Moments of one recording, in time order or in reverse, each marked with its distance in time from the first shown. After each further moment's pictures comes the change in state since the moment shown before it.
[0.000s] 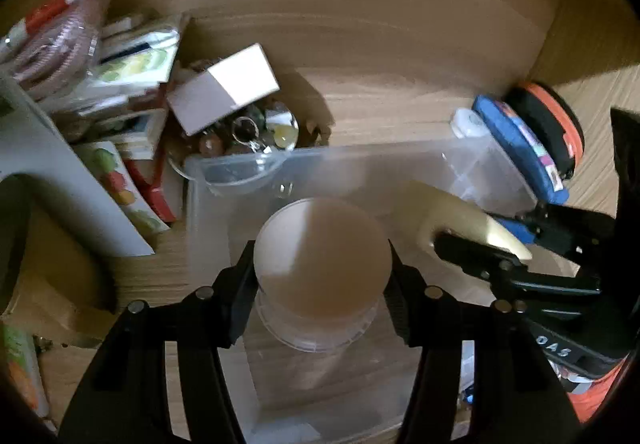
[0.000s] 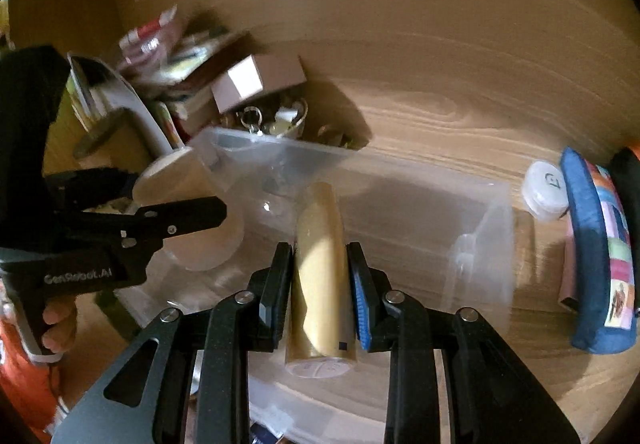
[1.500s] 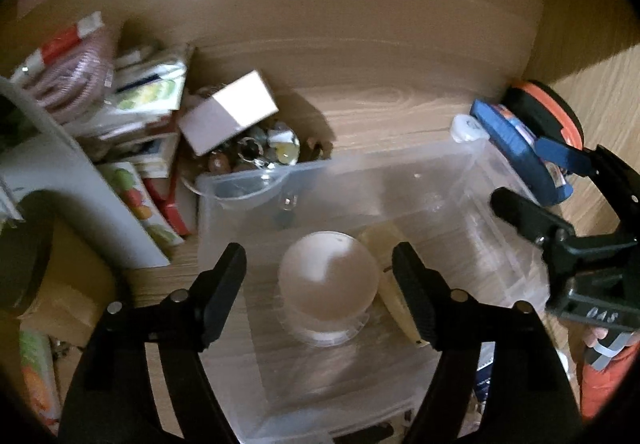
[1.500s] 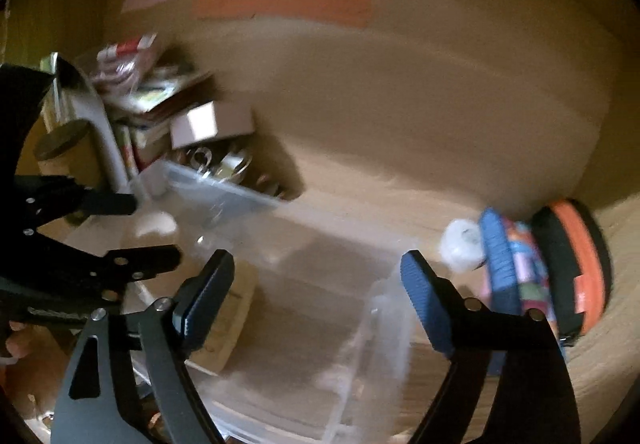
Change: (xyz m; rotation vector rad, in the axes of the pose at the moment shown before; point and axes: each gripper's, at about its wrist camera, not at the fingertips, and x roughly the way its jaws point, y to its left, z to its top) left arm -0.020 -0.004 0.000 0.031 -0.076 0.052; right arm -0.043 -0.009 0.001 -0.073 -0.201 -0.251
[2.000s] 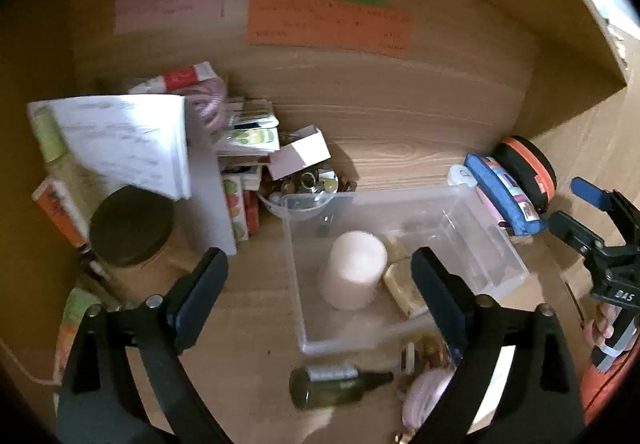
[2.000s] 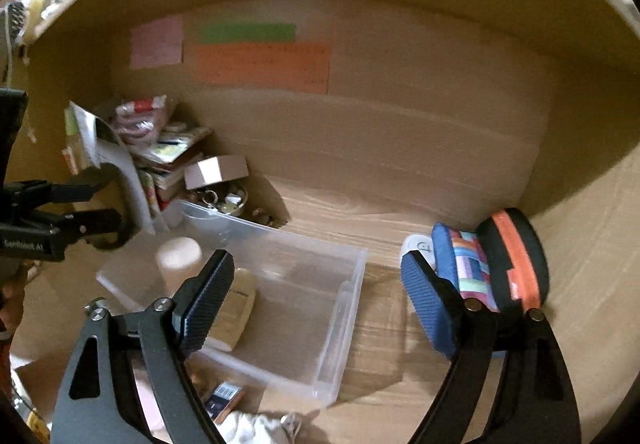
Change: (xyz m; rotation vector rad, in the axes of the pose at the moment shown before) left arm -0.108 0.033 -0.028 -0.082 -0.158 0.038; right arm -0.098 -0.010 -0.008 0.053 -0.115 -0.001
